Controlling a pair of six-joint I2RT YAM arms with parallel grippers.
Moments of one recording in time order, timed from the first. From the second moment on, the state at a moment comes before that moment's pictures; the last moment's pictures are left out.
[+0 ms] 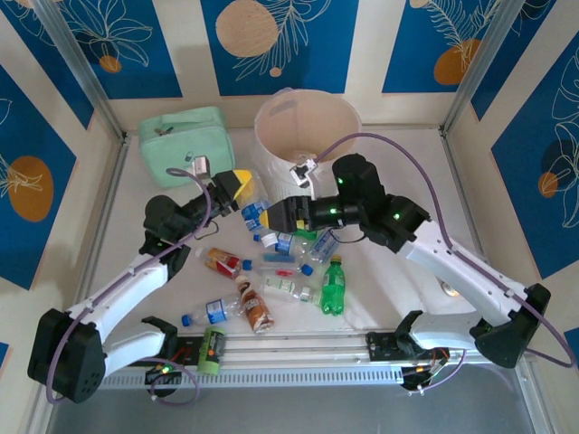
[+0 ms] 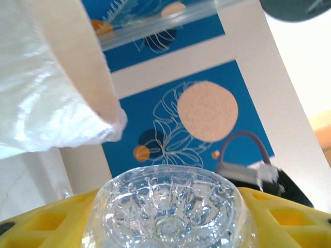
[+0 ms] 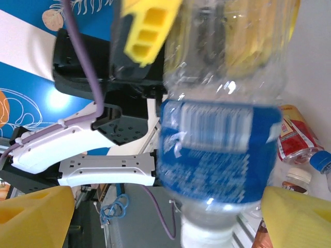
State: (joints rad) left arm -0.40 1.09 0.61 0.76 0.59 -1.45; right arm 0.81 1.20 1.27 -0.49 -0.60 0.73
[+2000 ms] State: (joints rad) left arm -0.39 0.90 0.63 0.43 0.42 -1.29; right arm 0.82 1.22 1.33 -0.55 -0.42 0.82
